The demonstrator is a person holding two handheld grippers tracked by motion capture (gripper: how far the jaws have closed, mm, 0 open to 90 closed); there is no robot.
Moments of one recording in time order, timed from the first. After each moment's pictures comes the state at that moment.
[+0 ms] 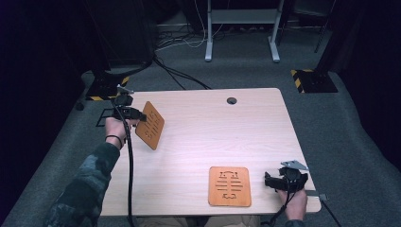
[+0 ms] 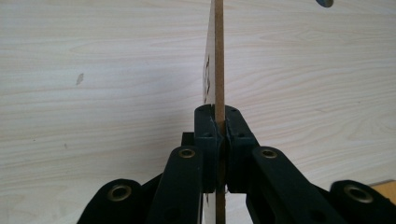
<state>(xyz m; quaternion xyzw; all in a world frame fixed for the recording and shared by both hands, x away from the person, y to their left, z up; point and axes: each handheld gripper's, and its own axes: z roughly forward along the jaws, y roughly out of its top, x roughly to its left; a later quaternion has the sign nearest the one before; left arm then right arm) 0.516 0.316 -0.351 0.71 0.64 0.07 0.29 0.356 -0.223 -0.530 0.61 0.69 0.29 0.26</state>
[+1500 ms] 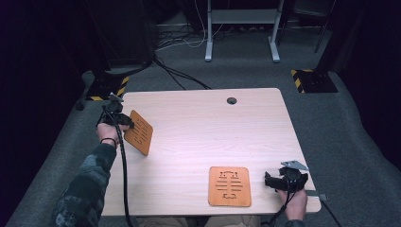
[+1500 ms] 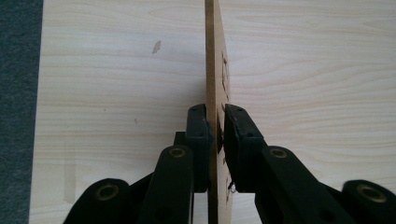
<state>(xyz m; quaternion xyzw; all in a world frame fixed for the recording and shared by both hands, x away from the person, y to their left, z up) 0.532 0.360 -0.394 0.68 0.69 0.09 0.21 0.356 -0.223 -0.530 0.61 0.69 0.29 0.26</state>
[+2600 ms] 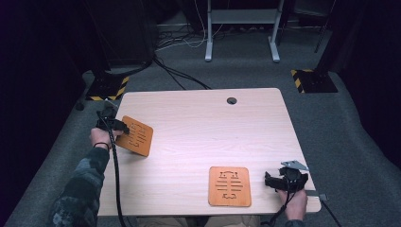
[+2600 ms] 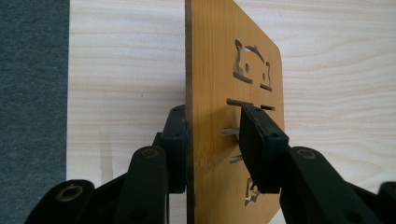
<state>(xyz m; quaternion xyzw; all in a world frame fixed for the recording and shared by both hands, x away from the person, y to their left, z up) 0.533 0.392 -0.421 0.69 0.69 0.08 0.19 0.356 -0.223 -0.530 0.61 0.68 0.29 0.26</state>
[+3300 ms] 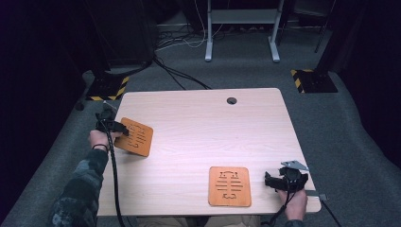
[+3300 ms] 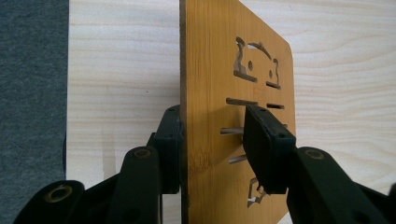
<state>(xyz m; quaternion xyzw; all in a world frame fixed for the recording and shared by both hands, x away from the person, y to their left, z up) 0.533 0.400 -0.431 0.69 0.69 0.07 0.20 0.356 -0.223 -0.530 0.61 0.68 0.29 0.26</state>
